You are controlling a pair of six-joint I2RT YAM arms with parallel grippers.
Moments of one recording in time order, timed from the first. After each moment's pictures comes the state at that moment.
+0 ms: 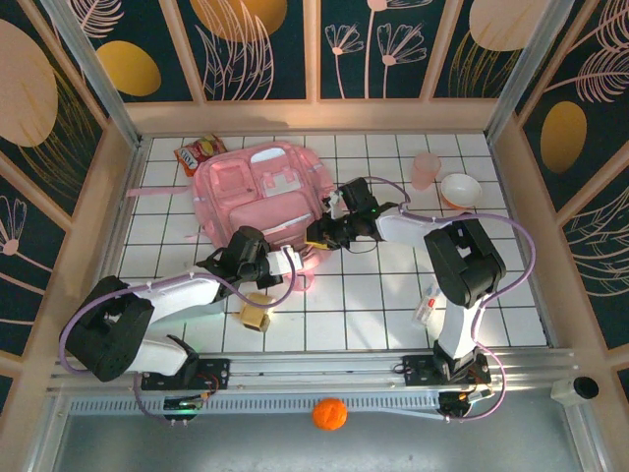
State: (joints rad) left arm -0.62 1.38 0.53 0.11 0.23 0.73; right arm 0.58 1.85 1.11 -0.17 -0.74 0.73
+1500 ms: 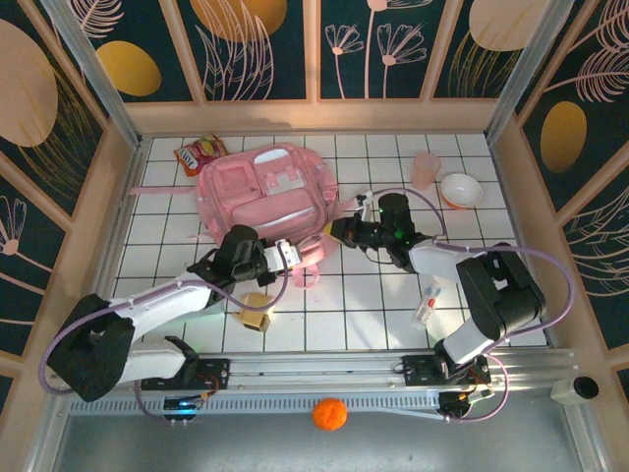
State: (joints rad) left arm -0.63 1.25 0.53 0.09 0.26 0.62; right arm 0.48 1.55 0.68 0.44 -0.70 0.98
